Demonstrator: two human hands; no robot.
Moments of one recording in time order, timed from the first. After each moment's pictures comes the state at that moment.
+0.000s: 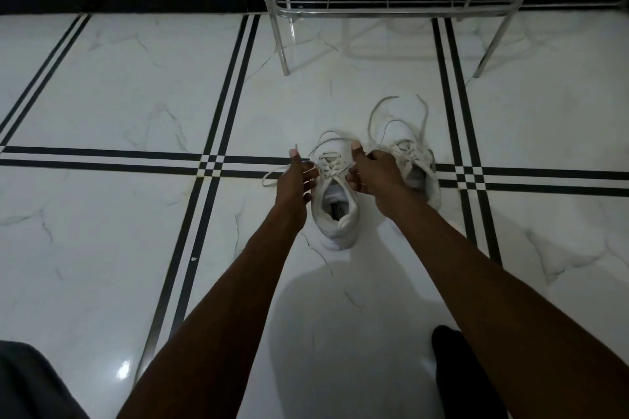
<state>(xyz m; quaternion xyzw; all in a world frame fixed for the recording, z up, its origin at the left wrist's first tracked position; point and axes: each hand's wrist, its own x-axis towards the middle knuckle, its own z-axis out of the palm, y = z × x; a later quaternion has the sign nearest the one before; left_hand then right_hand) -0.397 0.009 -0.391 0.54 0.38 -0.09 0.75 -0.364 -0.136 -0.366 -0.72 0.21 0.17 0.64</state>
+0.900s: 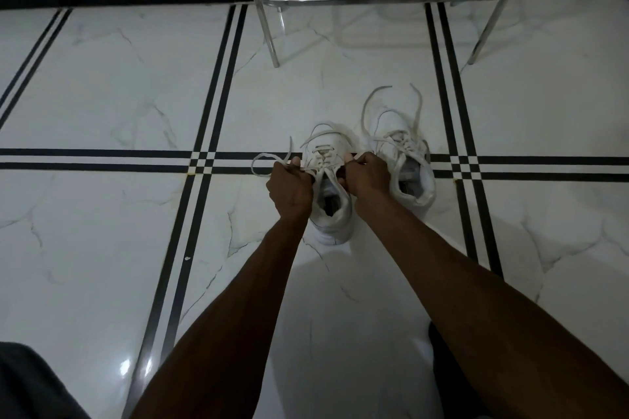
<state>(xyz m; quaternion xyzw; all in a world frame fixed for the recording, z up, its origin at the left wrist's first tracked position) -0.403 -0.014 -0.389 0.78 0.39 0.05 0.49 -0.359 -0.128 -0.427 -0.78 0.25 0.10 0.56</state>
